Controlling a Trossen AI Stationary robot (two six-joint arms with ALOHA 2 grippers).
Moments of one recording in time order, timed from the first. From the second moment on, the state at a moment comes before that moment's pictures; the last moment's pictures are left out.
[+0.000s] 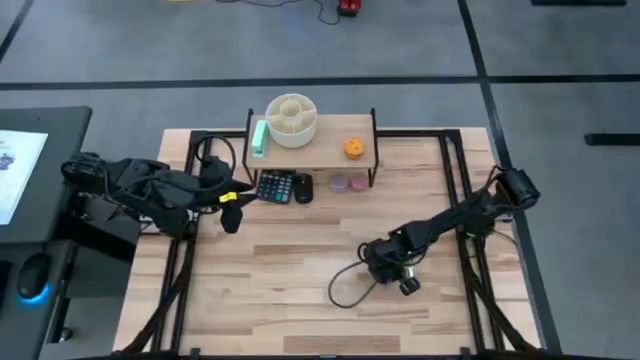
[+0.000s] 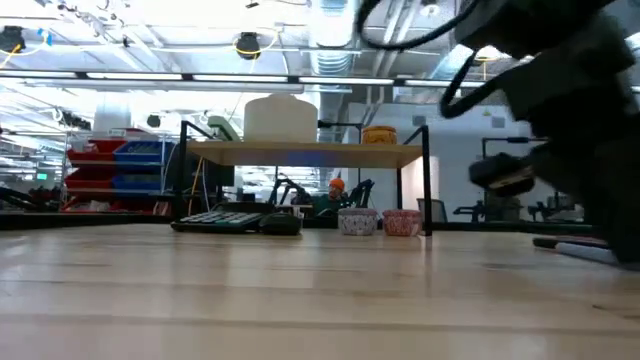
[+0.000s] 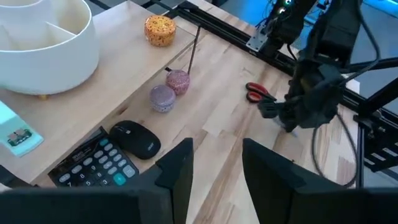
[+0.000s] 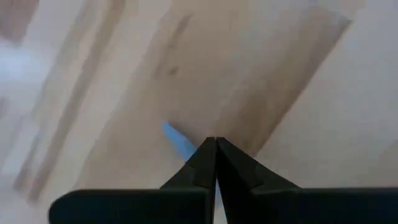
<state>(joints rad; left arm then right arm) -0.34 0.97 1.29 -0.80 -0.64 -0.59 0.35 1.64 0.84 -0.48 -0.29 -0.18</state>
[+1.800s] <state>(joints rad) -0.34 0.97 1.29 -0.80 -0.68 -0.58 -0.51 1.57 1.30 -0.54 -0.07 -0.29</state>
